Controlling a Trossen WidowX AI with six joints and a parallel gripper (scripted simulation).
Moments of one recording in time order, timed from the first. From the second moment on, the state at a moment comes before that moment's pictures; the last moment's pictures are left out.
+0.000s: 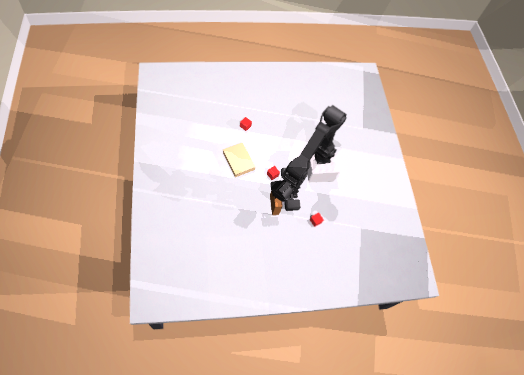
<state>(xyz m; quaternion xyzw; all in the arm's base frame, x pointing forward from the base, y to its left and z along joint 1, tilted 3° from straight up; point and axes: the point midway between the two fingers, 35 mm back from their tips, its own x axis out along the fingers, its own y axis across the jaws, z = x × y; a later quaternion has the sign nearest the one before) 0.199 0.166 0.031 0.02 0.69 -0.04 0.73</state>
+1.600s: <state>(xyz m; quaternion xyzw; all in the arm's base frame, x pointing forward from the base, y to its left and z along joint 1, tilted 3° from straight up) 0.261 0.163 0.035 0.03 0.68 -0.03 0.73</state>
